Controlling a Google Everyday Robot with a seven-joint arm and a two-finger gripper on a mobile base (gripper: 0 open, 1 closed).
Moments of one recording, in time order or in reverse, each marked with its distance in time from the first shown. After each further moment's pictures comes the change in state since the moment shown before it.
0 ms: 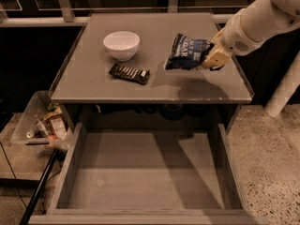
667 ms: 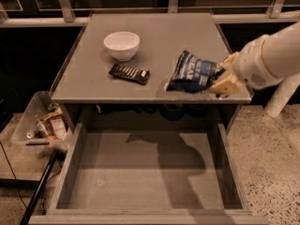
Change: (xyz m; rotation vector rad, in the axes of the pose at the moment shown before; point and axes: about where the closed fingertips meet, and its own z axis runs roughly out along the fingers) arm 0.015 0.085 -0.042 0.019 -0.066 0.062
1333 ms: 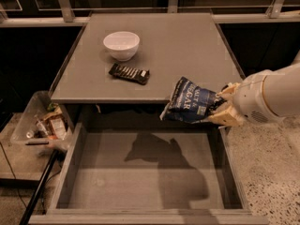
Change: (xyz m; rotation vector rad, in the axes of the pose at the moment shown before) arm 0.030 0.072 -0.009 -0.011 0.024 0.057
